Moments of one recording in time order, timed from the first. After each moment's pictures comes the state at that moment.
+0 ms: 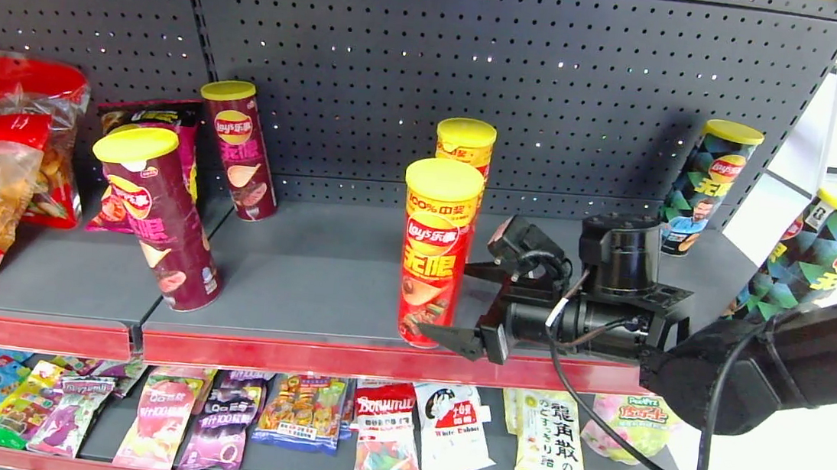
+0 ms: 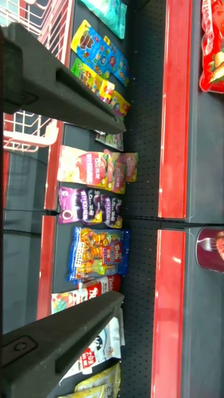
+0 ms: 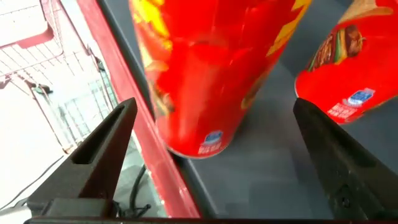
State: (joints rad) left arm 0.08 0.09 0.00 0.00 0.03 0.00; right arm 0.57 1.95 -0.93 -0.67 0.43 -0.33
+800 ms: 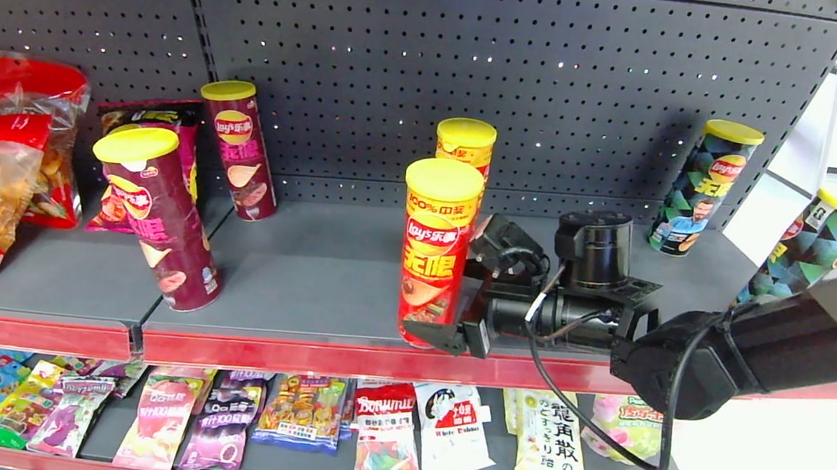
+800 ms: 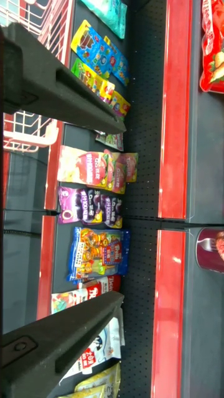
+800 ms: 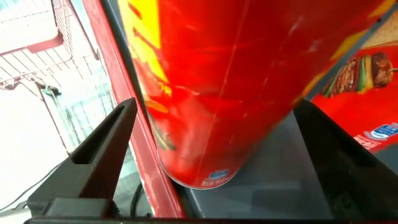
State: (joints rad) left arm 0.08 0.09 0.00 0.00 0.03 0.00; right arm 0.58 2.01 -1.00 -0.67 0.48 -0.33
